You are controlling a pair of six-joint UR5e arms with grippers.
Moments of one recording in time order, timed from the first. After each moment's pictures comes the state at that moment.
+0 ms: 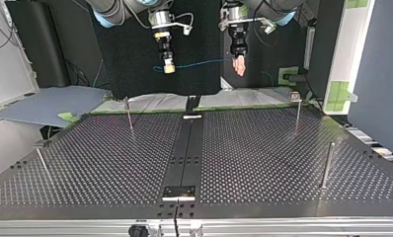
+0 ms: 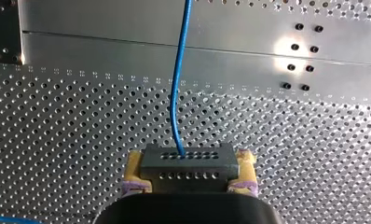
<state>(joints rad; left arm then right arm) -0.55 -1.99 -2.39 -1.89 -2.15 -1.63 2.37 -1.00 2.02 -1.04 1.83 1.48</state>
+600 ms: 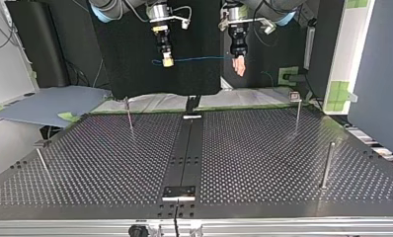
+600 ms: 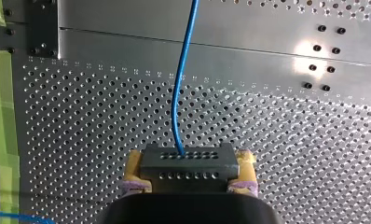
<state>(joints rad) -0.54 -1.99 -2.39 -1.89 -2.15 -1.63 2.37 -1.02 2.07 -1.00 1.83 1.48</state>
